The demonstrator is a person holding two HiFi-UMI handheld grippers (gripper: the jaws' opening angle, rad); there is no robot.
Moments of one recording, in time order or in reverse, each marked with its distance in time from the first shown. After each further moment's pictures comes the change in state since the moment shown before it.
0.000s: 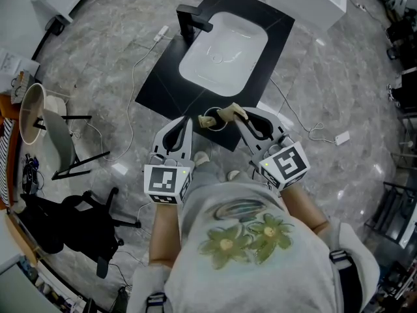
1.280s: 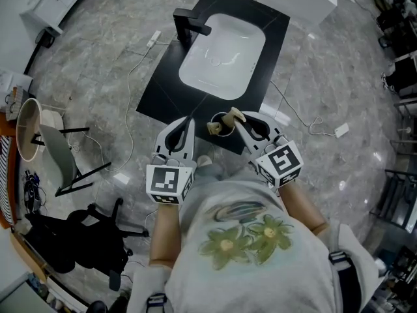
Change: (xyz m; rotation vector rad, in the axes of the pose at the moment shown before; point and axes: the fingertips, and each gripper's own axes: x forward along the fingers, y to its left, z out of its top) left arm 0.014 0.035 -0.005 0.005 -0.011 -0.088; right arm 0.039 0.001 -0.040 0.026 0.101 -0.096
